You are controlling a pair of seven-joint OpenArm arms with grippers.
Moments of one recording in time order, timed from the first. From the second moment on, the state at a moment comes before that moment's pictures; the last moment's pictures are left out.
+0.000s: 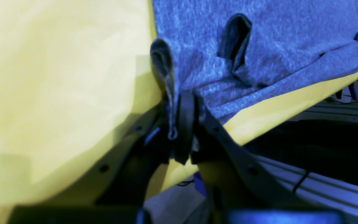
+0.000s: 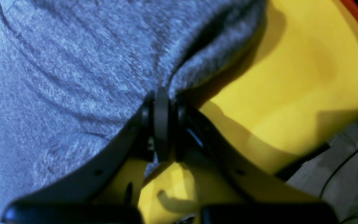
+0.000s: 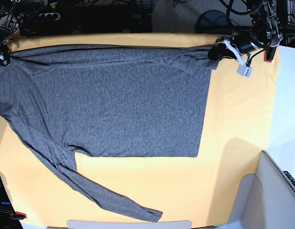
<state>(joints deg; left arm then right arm) 21.6 -16.0 -25.9 90.4 -56.8 -34.3 69.2 -14.0 20.9 55.4 75.1 46.4 17.1 -55.2</state>
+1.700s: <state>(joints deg) 23.6 -16.1 -26.0 90.4 -57.7 -34.7 66.4 -13.8 20.6 54.2 75.1 47.9 17.2 -55.2</state>
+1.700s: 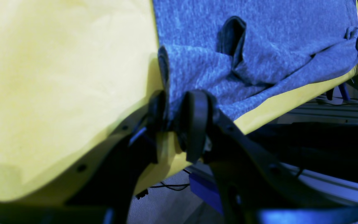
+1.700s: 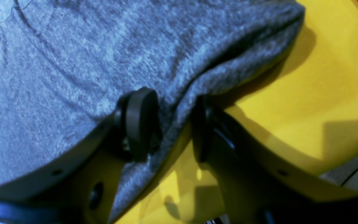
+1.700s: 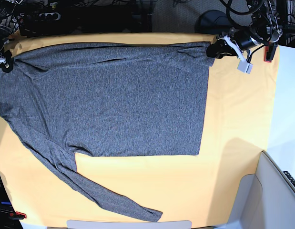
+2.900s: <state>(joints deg) 23.8 -16.5 -30.7 90.4 -56.3 -34.5 66.8 -22.3 21.6 56.7 83.1 46.4 17.3 -61.7</state>
